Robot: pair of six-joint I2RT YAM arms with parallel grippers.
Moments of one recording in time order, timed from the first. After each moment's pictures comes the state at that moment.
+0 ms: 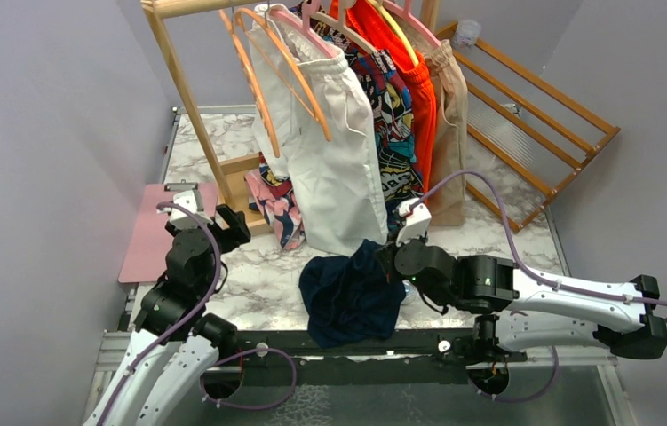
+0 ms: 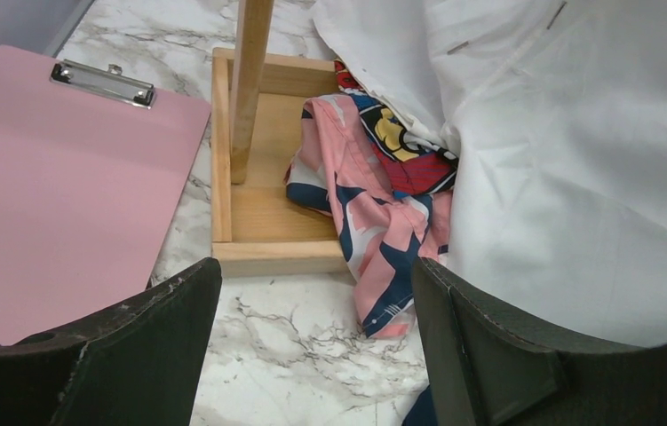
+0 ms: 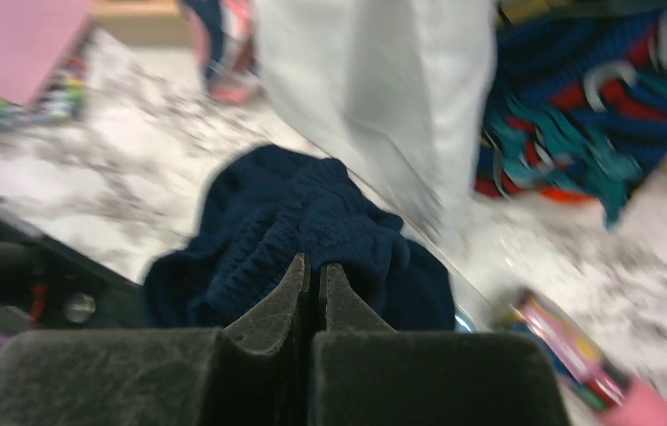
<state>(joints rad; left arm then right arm) -0.45 0.41 0.66 -0.52 -0.51 -0.44 1.34 0.99 0.96 -0.53 0.67 0.61</state>
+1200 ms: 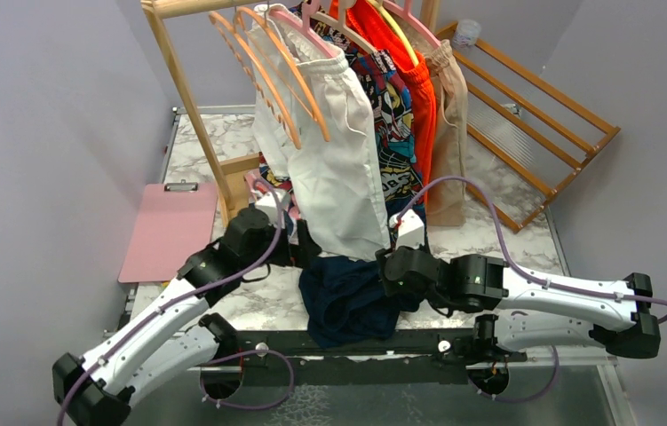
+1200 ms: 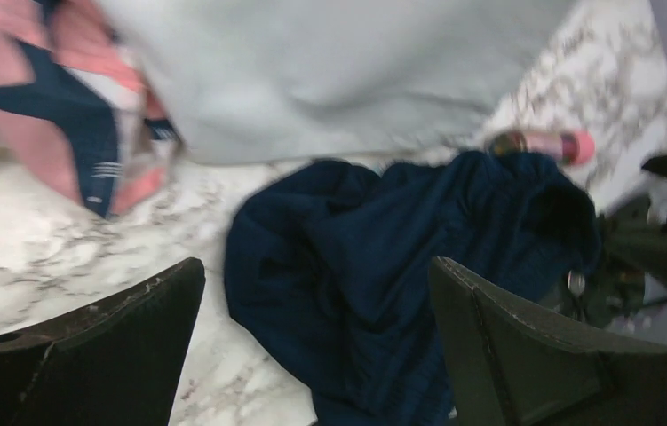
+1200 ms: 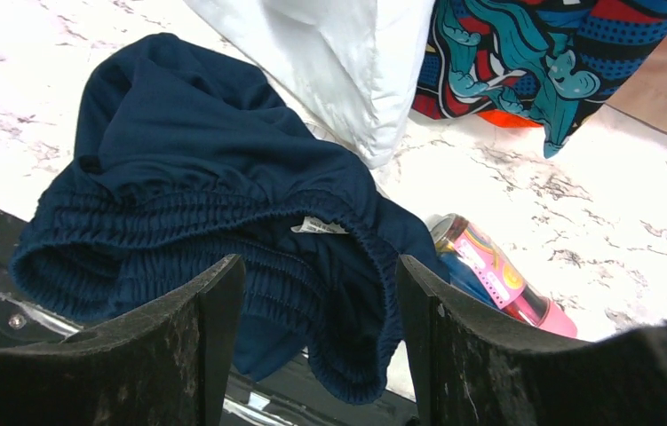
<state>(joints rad) -0.62 0.74 0.65 -0.43 0.07 -0.49 1.32 1.02 0.93 -0.81 0.63 0.66</state>
